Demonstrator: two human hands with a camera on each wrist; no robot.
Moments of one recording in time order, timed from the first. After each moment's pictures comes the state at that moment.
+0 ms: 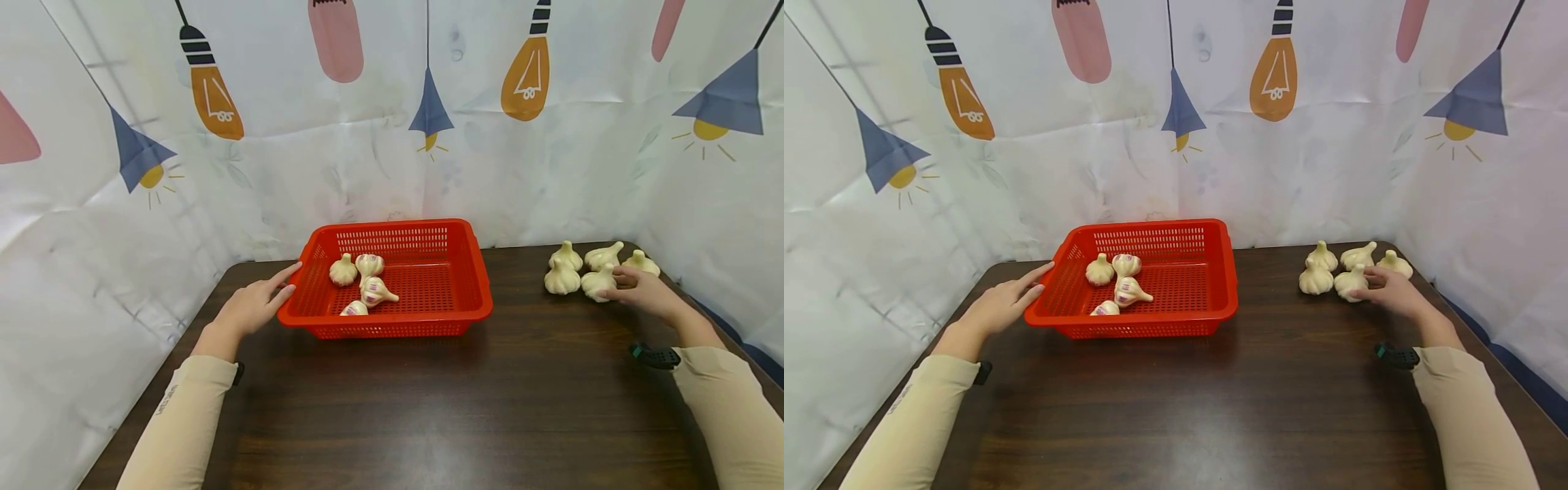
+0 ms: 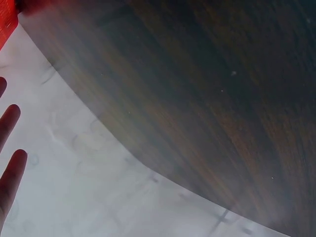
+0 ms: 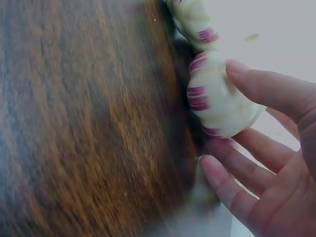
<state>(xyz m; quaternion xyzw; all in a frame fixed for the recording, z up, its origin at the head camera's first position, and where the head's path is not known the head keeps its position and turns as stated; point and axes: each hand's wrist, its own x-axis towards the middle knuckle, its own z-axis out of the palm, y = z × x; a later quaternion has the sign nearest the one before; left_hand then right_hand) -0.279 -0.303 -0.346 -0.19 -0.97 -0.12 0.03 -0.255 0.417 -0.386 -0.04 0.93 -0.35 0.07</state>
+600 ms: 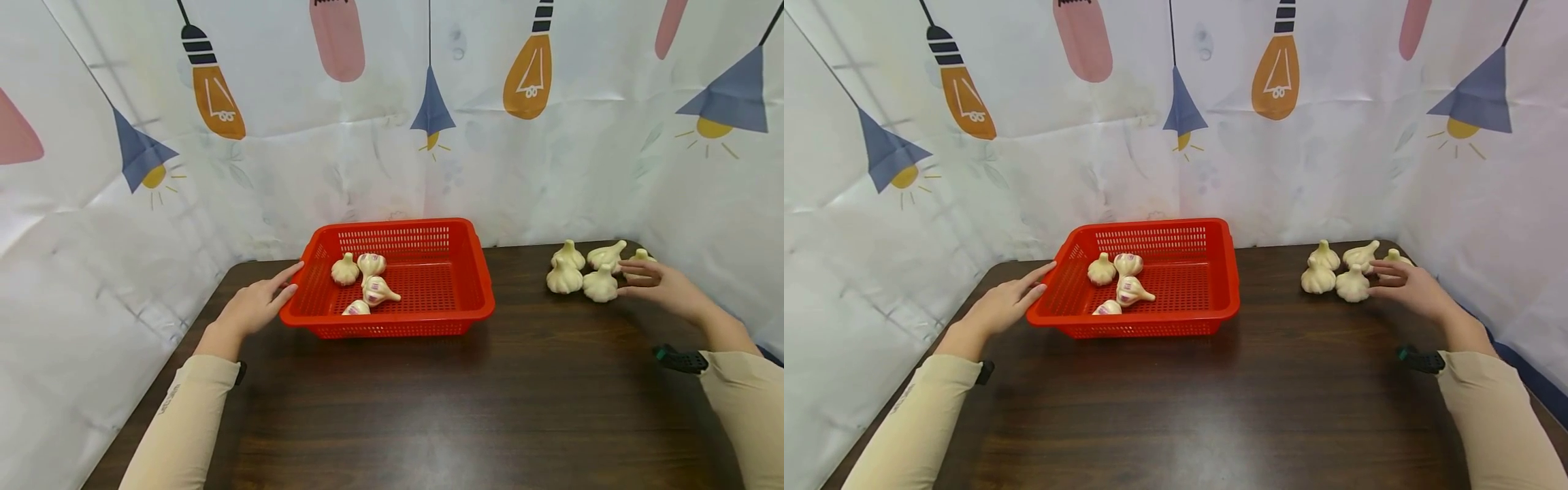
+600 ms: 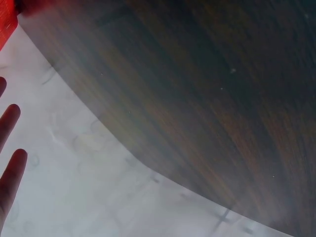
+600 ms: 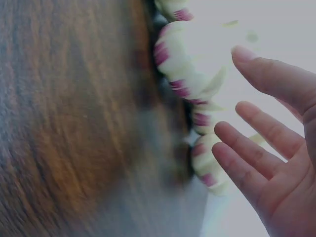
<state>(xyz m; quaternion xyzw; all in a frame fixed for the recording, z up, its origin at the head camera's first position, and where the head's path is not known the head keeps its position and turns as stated) -0.280 -0.305 -0.349 -0.20 -0.97 -0.12 0.04 -0.245 0.433 -0.381 -0.11 0.90 -0.43 -0.03</state>
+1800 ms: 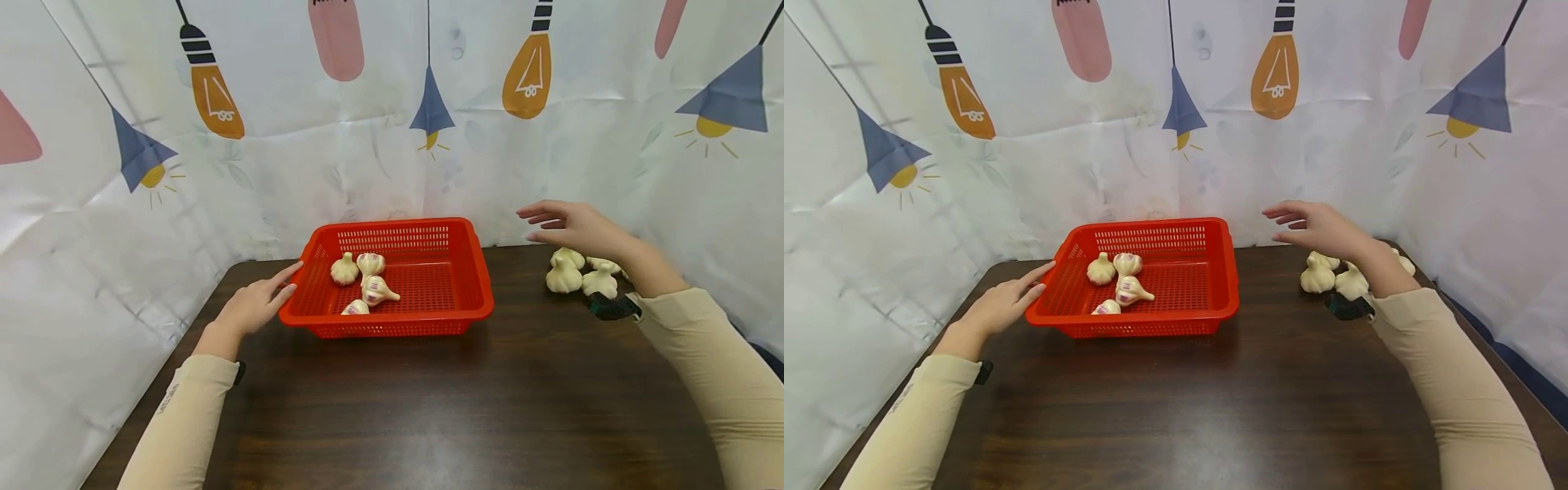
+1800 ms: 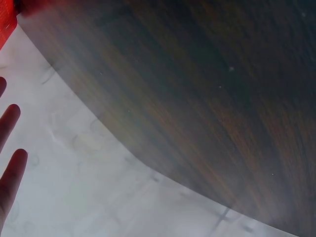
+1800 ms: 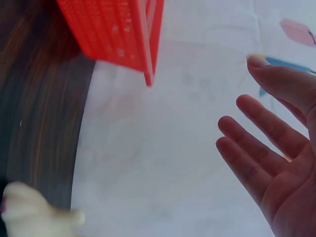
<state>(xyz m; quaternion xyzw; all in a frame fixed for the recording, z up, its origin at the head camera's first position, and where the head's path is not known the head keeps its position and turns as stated) -0.280 -0.305 -0.346 -0.19 -0.97 -0.12 0.03 -0.275 0.277 -0.255 -0.25 0.91 -0.33 -0.02</state>
